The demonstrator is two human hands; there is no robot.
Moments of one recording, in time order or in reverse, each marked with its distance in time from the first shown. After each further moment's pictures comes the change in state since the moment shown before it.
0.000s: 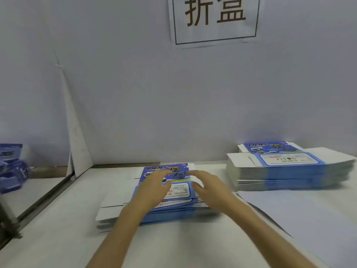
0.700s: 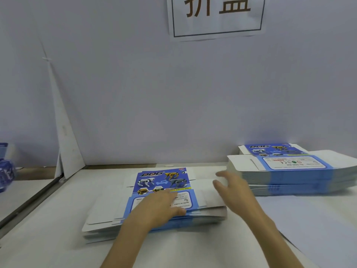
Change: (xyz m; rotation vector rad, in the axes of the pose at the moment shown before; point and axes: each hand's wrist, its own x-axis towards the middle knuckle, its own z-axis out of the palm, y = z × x) left_hand -0.002 0.014 0.020 0.485 -0.386 -0.001; right_hand -0.006 0.033 -0.026 0.025 0.254 0.323
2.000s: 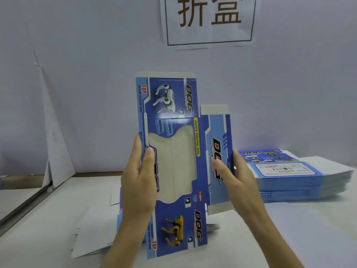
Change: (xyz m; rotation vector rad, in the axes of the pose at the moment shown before) left_hand -0.049 0.048 -0.071 -1.304 1.004 0.121; right_hand -0.020 -0.036 -0.036 0.827 0.120 -0.252
